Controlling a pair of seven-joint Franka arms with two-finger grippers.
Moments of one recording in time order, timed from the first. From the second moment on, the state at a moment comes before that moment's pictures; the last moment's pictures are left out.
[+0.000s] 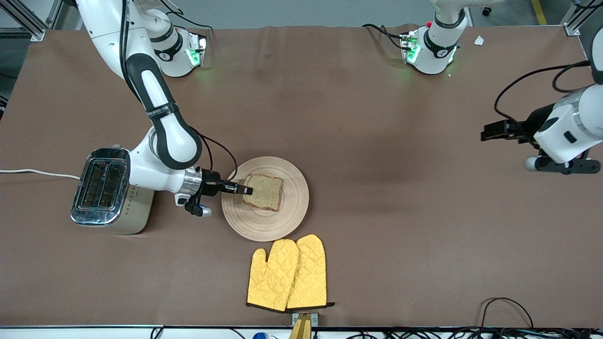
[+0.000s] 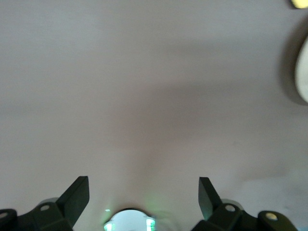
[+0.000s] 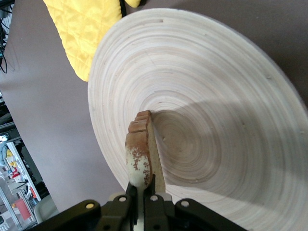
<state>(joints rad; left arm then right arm) 0.01 0.25 -0.10 -1.40 -0.16 1.39 -0.04 0.42 0.54 -0.10 -1.85 1.16 2.25 -0.20</state>
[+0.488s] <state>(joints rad) 0.01 0.39 -0.10 -1.43 -0.39 1.47 -0.04 0.40 0.56 -0.12 -1.86 1.13 2.26 -0.25</state>
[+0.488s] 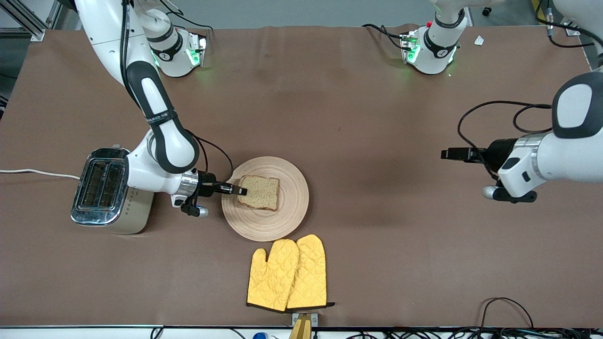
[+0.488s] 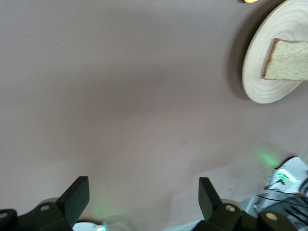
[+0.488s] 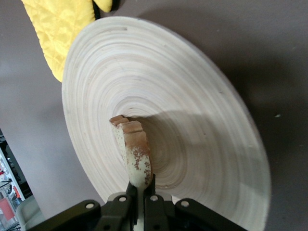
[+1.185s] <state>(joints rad) -0.13 0.41 -0.11 -1.73 -0.63 1.84 -0.04 0.35 0.58 -0.12 -1.88 1.08 2.26 -0.30</state>
